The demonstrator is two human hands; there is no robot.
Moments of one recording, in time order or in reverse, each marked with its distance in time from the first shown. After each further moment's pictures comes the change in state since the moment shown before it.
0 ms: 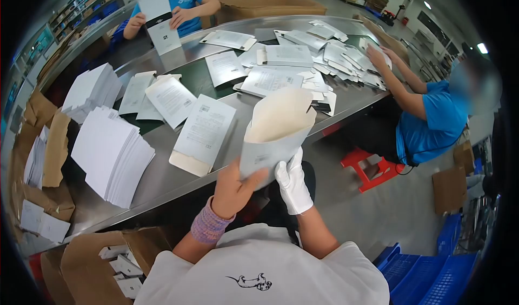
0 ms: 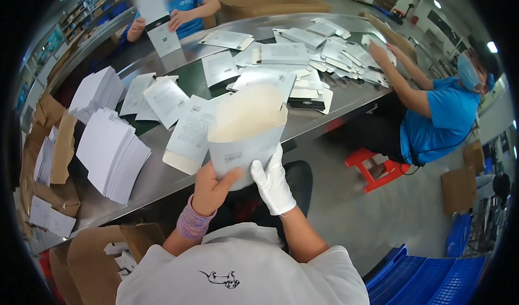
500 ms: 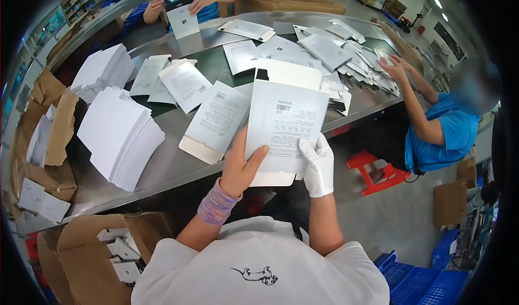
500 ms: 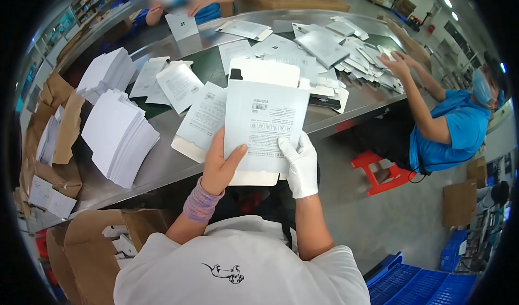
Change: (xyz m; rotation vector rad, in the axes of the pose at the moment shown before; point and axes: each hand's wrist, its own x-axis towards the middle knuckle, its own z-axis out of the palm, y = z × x) left_hand 0.014 -0.031 0.002 0.007 0.242 0.133; right_hand 0.025 0.004 -0.015 0.470 0.074 0.190
